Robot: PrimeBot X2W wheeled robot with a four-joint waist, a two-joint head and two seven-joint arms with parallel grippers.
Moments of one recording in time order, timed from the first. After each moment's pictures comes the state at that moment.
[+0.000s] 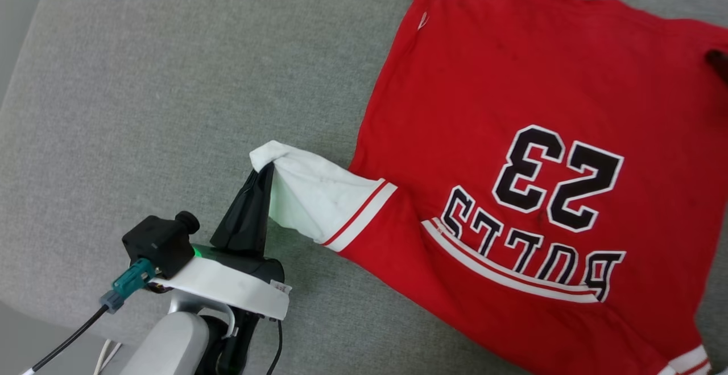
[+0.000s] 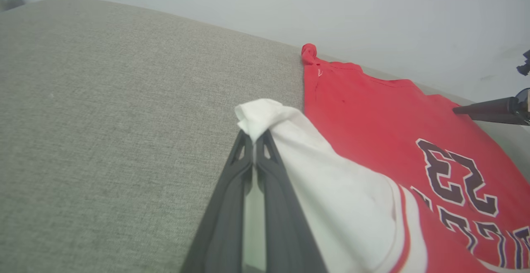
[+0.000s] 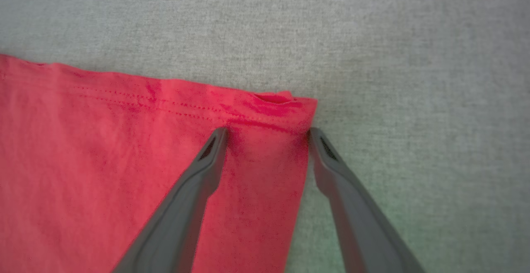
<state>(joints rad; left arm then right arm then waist) -0.22 0.34 -0.41 -0.04 -0.67 0.07 -0.22 -0.87 -0.31 -0.25 0.55 0.20 0.13 0.79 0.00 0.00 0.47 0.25</state>
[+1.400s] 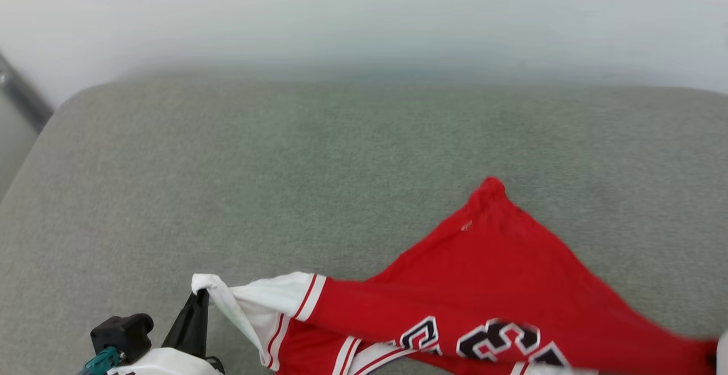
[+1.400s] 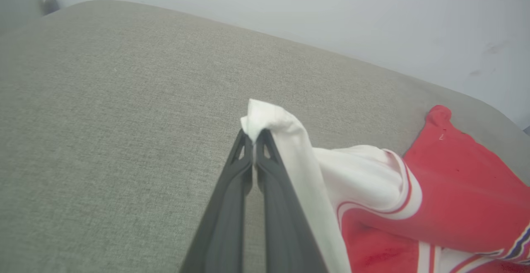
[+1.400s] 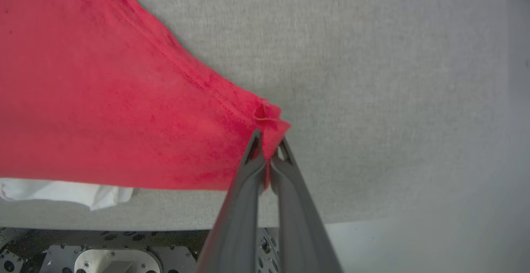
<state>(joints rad) 0.04 0.42 -0.34 0.09 -0.74 0.16 -0.20 0.00 -0.38 -0.25 0.03 0.34 0.13 0.98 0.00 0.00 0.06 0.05</state>
